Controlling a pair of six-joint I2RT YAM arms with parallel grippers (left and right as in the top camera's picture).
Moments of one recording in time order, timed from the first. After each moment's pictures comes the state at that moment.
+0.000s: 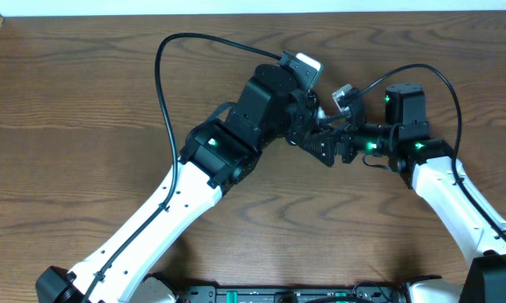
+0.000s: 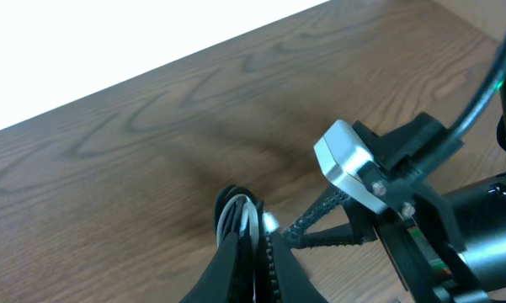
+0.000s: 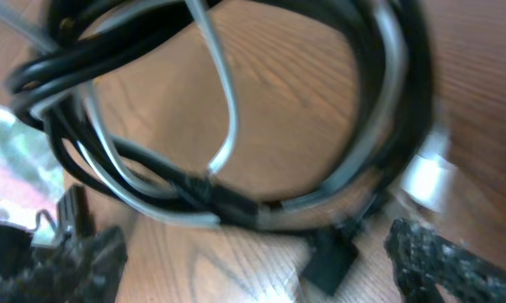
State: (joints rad) left arm -0.69 1.46 1.39 -0.50 -0.01 -0.10; right arm 0.18 1.46 0.88 -0.20 -0.88 0.00
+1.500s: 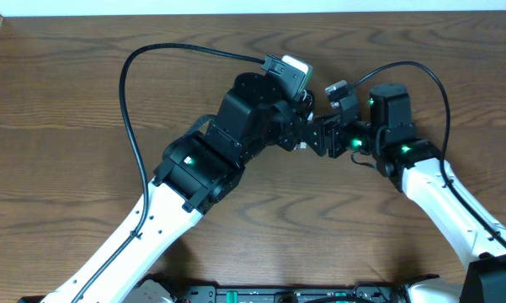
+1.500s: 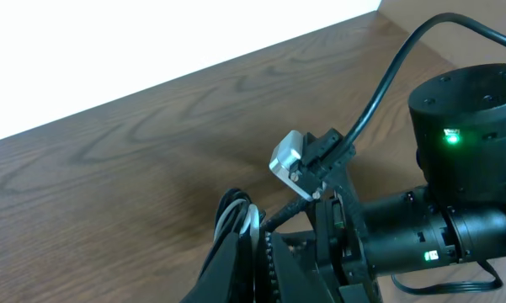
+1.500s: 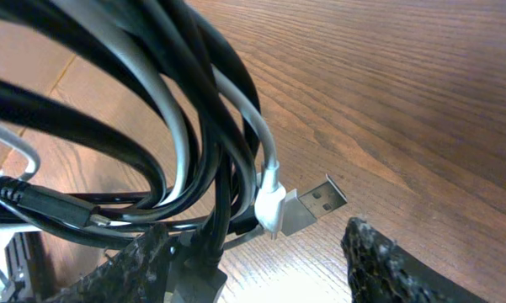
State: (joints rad) left arm -0.70 1.34 1.39 -0.55 -0.01 -0.15; right arm 0.27 1.46 0.88 -0.13 -0.66 0.15
